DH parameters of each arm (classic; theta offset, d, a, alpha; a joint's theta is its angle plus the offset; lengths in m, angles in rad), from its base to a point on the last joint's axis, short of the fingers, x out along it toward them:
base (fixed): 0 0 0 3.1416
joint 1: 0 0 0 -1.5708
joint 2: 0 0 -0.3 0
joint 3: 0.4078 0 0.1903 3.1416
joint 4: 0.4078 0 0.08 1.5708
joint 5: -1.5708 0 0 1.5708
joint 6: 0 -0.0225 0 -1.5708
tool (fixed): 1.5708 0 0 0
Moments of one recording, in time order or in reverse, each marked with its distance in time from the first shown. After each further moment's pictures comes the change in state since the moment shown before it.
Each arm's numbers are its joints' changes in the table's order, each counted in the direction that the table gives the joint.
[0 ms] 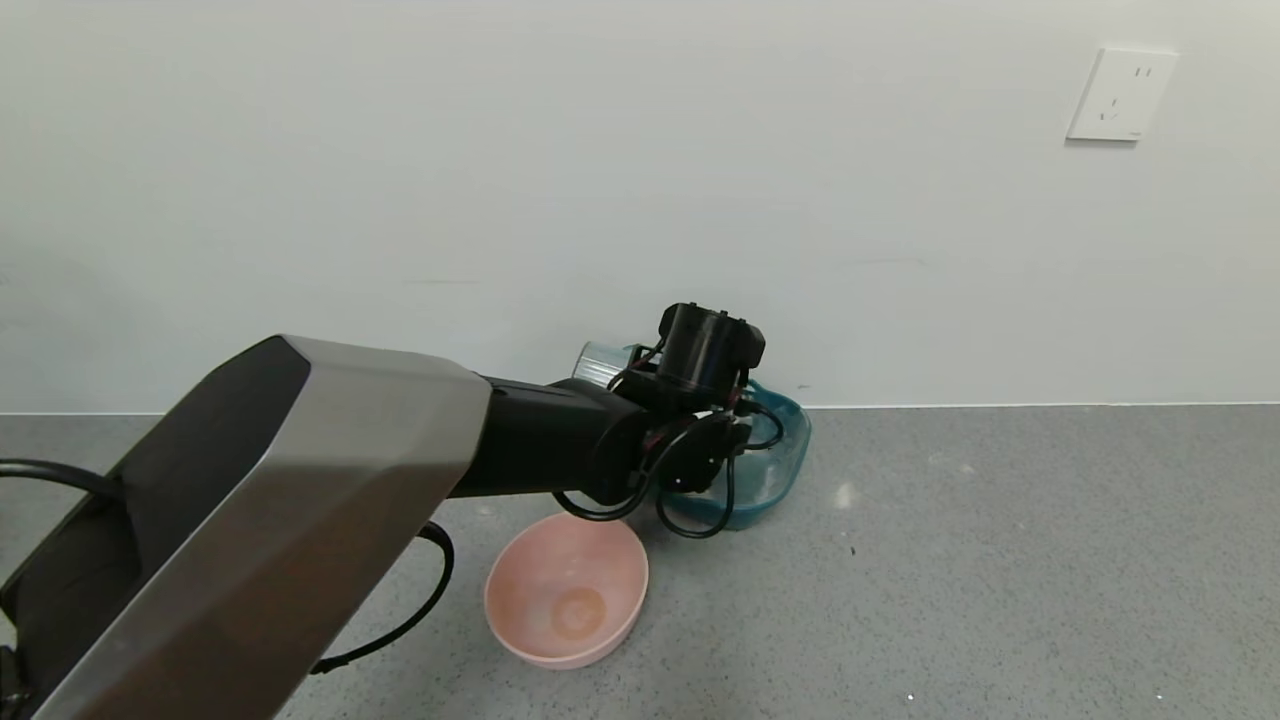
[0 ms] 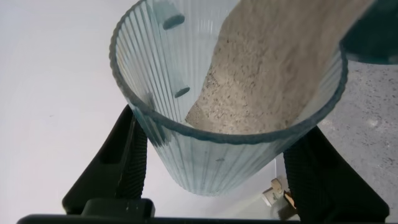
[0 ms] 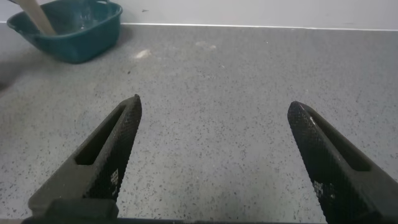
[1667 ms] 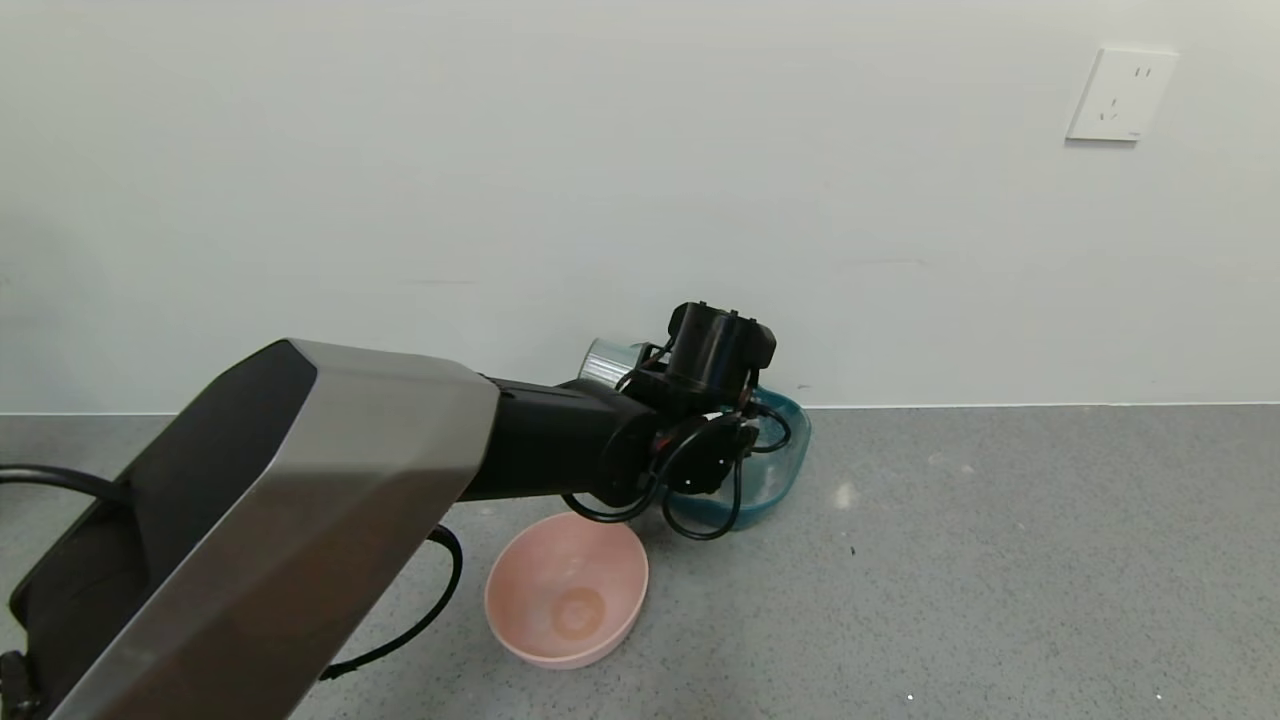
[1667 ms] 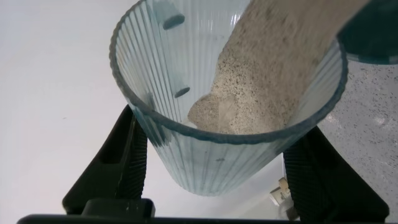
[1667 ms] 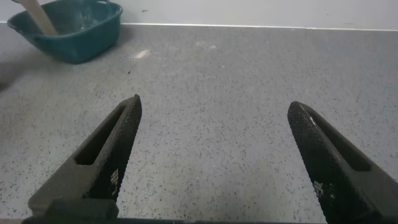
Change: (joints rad) left arm 0.013 -0.007 0.020 0.005 0.012 -0.032; right arm 0.000 0.000 0.000 0.000 0.000 0.000
